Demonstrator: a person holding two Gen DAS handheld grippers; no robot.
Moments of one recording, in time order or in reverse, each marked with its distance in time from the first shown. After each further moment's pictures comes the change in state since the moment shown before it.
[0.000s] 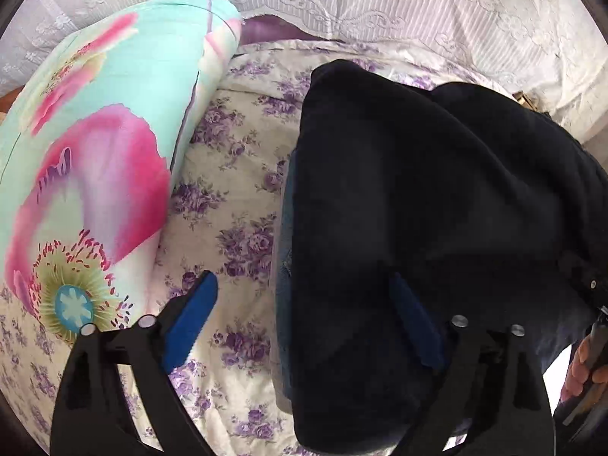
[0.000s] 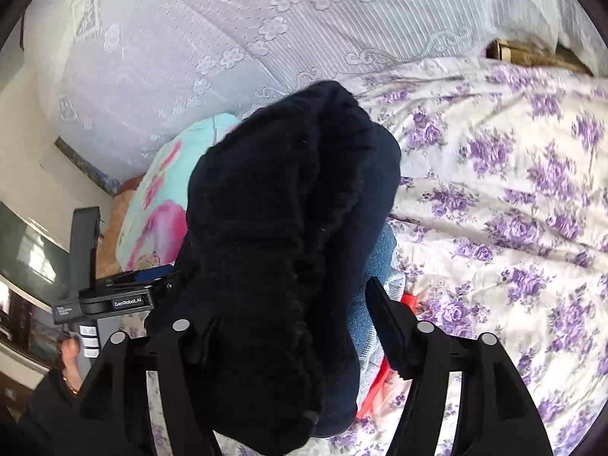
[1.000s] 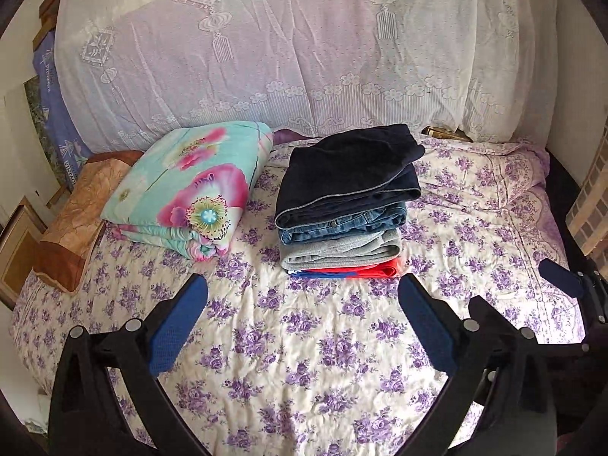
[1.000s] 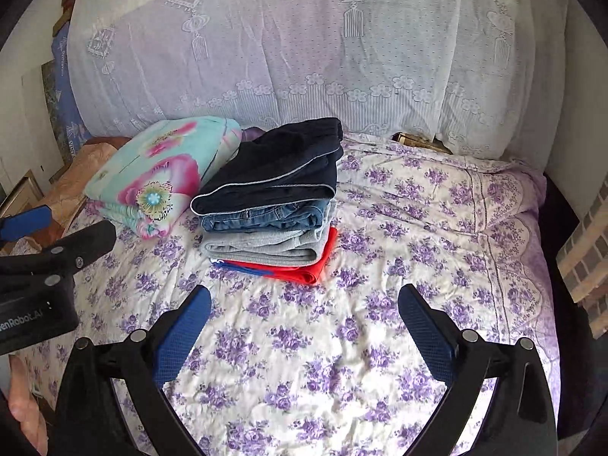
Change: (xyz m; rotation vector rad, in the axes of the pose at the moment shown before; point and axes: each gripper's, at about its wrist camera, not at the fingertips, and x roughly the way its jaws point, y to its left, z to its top) left arm -0.275 -0.112 -0.267 0.084 -0.425 0.222; right arm -0.200 0.178 -0.225 -0.285 -0.217 -0.503
